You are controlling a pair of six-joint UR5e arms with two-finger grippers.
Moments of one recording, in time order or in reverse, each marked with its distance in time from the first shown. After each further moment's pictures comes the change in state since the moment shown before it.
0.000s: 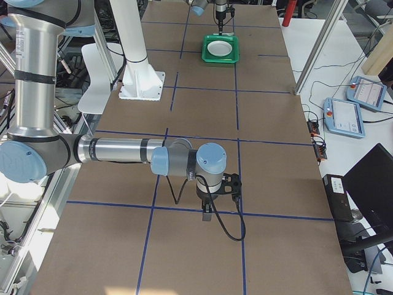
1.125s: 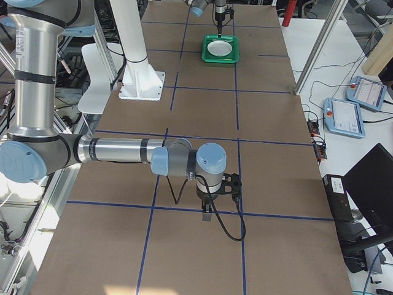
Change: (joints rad) left arm 0.004 0.022 -0.039 0.011 0.000 0.015; right arm 0.000 0.000 0.000 0.000 0.000 0.000
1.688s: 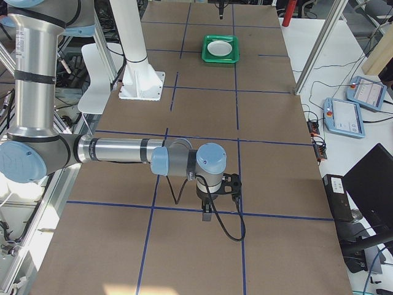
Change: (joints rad) left arm -0.306 0.076 -0.066 0.219 -0.081 0.455; right arm 0.000 0.000 0.000 0.000 0.000 0.001
